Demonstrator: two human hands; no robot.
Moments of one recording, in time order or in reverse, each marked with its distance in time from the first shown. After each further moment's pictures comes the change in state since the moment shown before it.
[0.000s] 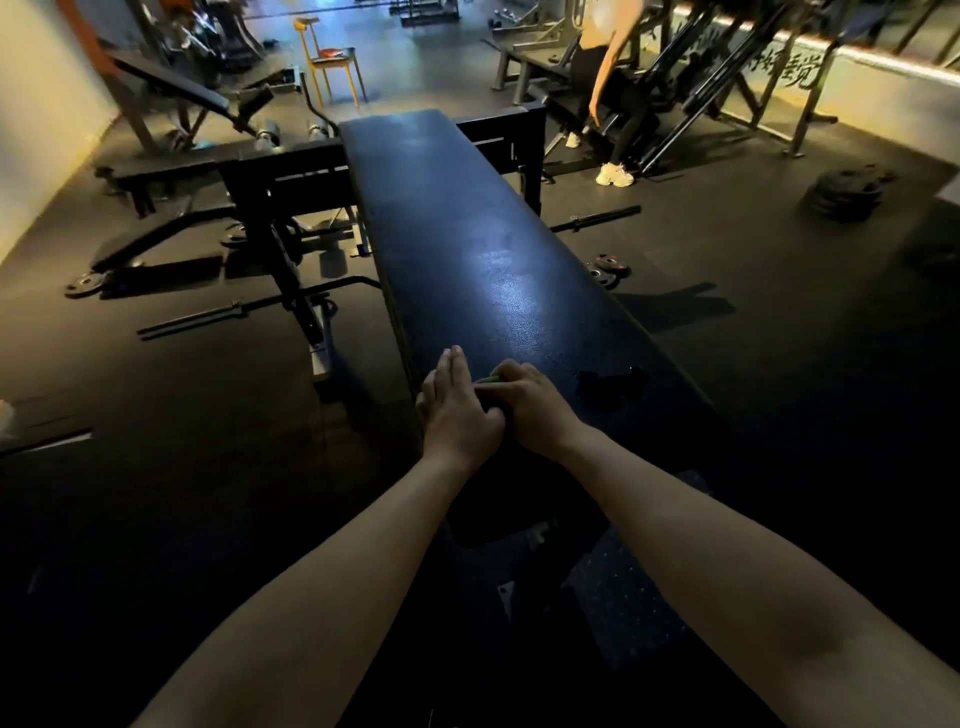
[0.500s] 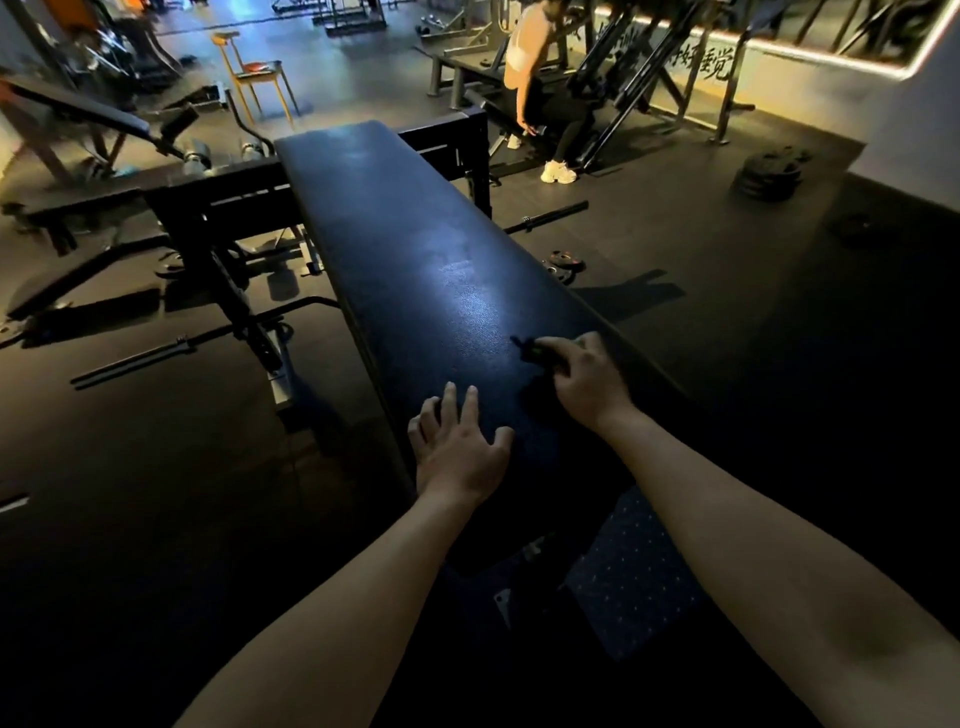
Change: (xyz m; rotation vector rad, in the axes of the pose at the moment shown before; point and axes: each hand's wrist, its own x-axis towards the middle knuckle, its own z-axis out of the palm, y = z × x) left_hand 0.002 -0.002 0.019 0.280 -0.159 0.076; right_hand -0.007 0.047 -0.052 -0.001 0.209 0.500
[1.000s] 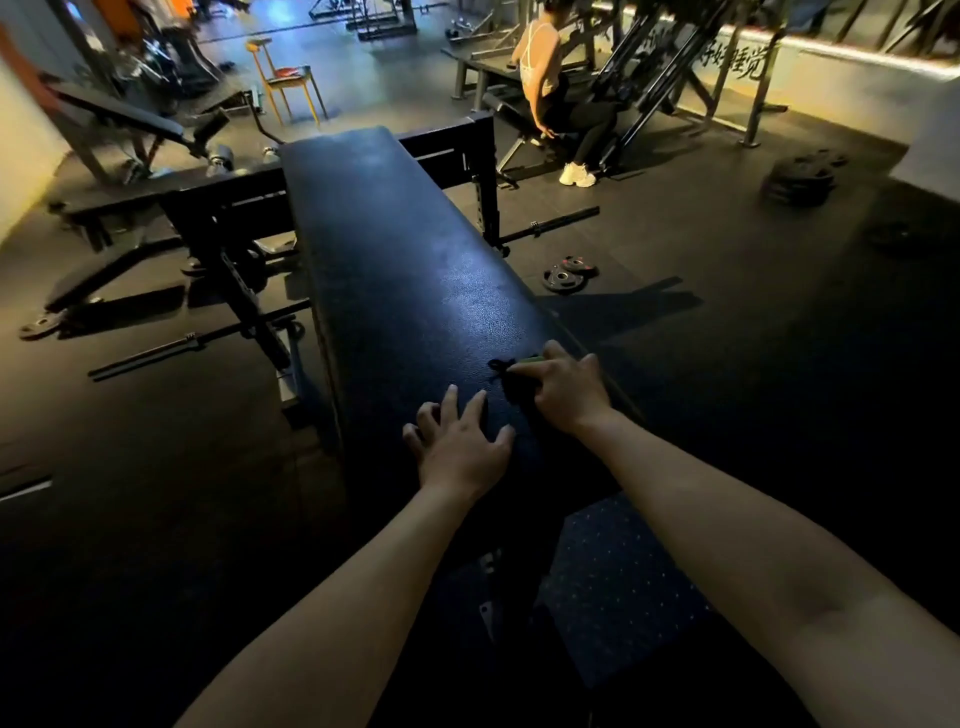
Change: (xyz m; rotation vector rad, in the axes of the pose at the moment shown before) left_hand 0.014 0.080 0.018 0.007 -0.013 -0.078; right_hand 0.031 0.051 -0.024 -0.272 -0.135 -0.163
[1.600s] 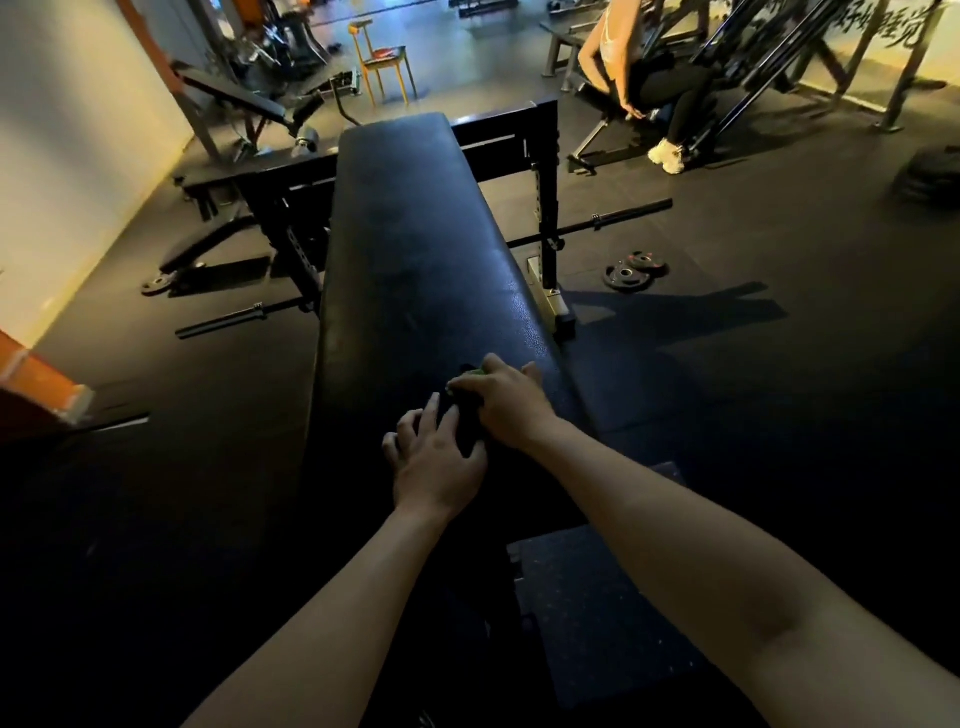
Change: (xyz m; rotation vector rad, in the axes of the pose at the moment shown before) left_hand 0.000 0.048 0.030 0.054 0.154 -0.174; right_hand 0.022 0.008 -0.001 0.125 -0.101 -0.379
